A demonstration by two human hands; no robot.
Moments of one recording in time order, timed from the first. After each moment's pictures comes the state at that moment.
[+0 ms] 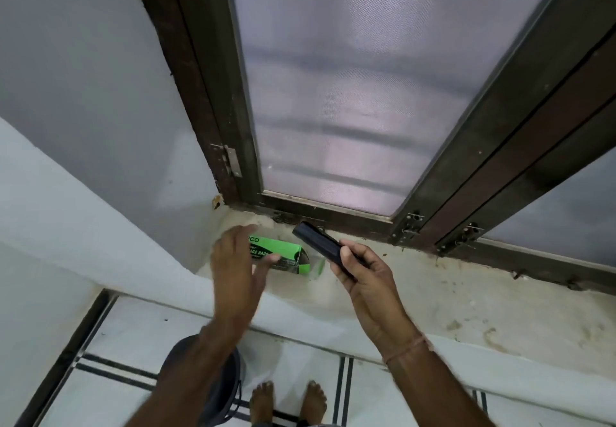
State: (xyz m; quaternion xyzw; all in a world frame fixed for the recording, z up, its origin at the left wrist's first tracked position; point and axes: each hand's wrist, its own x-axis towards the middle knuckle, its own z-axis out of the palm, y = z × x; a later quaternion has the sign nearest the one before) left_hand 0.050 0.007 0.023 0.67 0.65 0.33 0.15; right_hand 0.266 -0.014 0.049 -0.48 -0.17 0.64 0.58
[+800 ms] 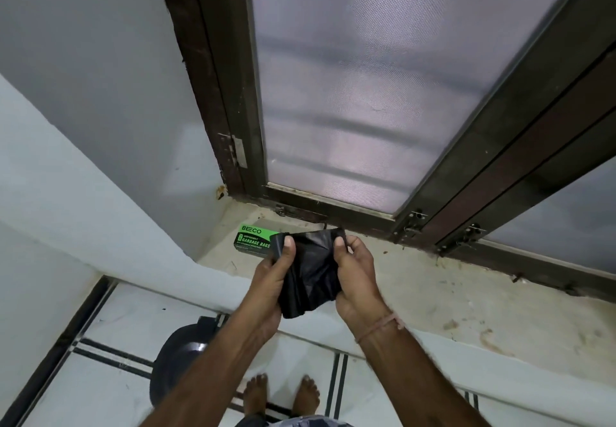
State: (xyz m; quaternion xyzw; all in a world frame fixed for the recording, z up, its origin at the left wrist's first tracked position) left_hand 0.104 -0.015 0.058 0.19 0.52 0.44 0.71; right_hand 0.227 -0.002 0.068 -0.62 -0.17 0.58 0.51
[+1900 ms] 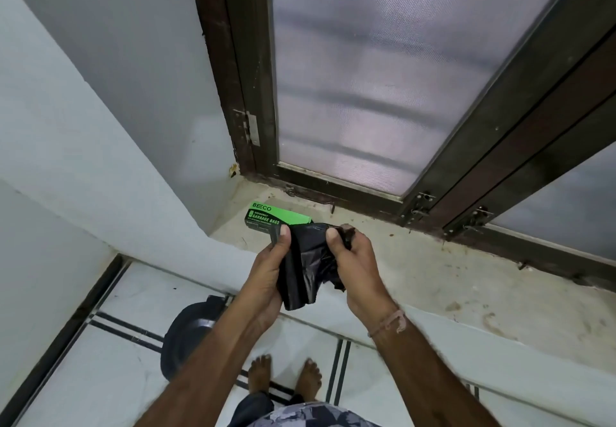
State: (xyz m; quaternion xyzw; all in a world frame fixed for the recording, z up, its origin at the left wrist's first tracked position) left_hand 0.091 -0.047 0.061 0.21 0.50 0.45 0.71; right_hand 0.235 -0.032 0.056 -0.60 -0.35 0.56 0.45
